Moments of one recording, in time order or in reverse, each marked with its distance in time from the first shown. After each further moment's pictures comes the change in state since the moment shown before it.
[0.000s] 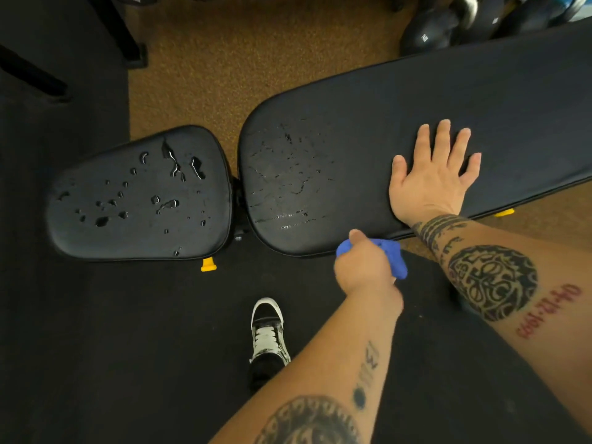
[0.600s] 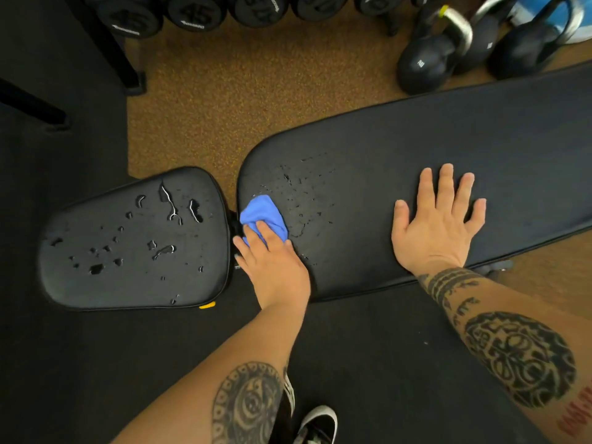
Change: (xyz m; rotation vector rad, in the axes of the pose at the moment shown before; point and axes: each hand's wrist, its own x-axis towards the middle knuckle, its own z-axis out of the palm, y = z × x) left_hand 0.103 0.086 -0.066 1.248 0.507 1.008; right_hand 0.001 0.000 0.001 -0.020 -0.018 0.029
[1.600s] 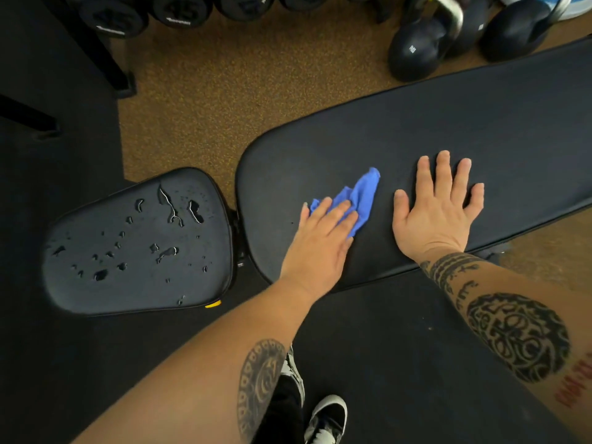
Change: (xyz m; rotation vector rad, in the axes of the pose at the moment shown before) left_hand 0.009 0.024 -0.012 0.015 -0.139 0.943; right_hand -0.001 -0.001 0.000 0.030 0.036 -0.018
